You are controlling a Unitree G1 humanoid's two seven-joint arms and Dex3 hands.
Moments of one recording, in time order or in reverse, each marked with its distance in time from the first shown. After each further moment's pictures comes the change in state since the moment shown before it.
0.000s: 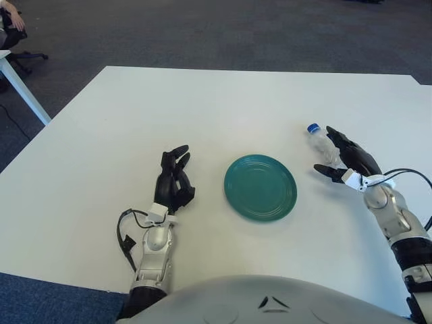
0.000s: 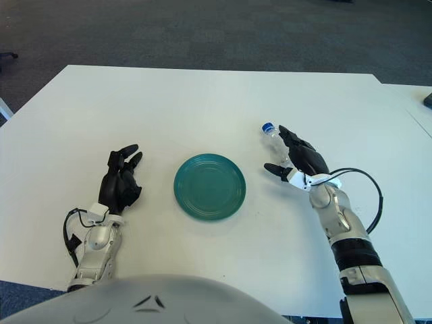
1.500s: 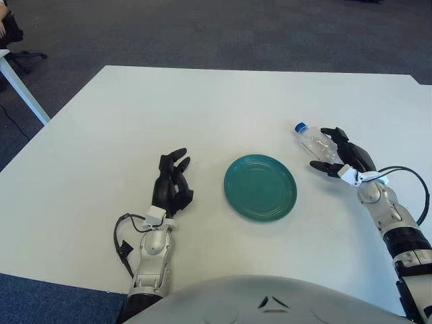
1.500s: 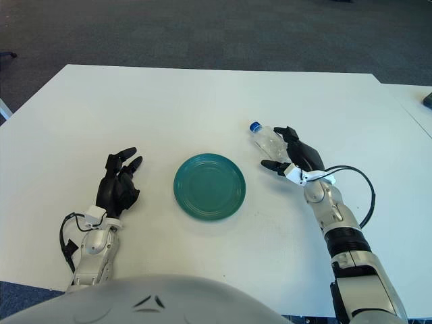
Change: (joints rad) left arm 0.053 -0.020 0.010 -0.077 -0.006 0.069 -0.006; right arm -0.099 0.025 0.028 0.155 0.002 -0.051 -0.071
